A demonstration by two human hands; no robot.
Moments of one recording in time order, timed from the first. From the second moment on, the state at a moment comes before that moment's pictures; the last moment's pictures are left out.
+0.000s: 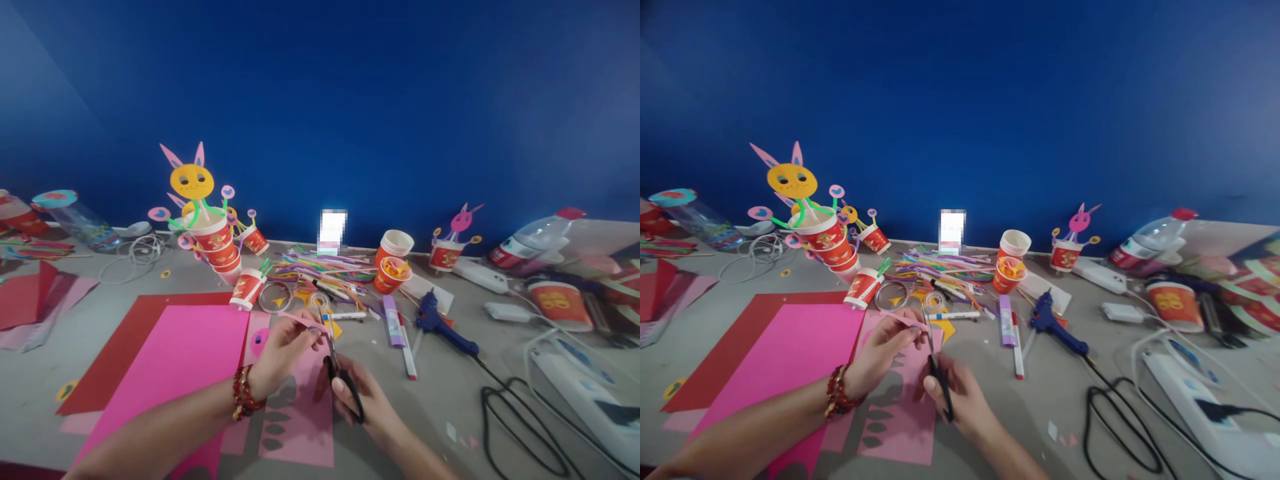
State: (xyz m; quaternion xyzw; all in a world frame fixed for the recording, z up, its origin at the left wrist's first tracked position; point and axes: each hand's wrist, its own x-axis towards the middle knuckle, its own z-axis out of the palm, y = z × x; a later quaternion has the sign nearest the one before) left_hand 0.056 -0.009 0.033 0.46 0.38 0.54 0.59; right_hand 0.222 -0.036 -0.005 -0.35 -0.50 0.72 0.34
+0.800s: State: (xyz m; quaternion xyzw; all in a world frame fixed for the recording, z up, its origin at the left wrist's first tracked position) left_hand 0.056 -0.012 0.040 0.49 0.37 0.49 0.62; right_hand 0.227 -0.036 -0.011 -0.37 -0.46 0.73 0.33
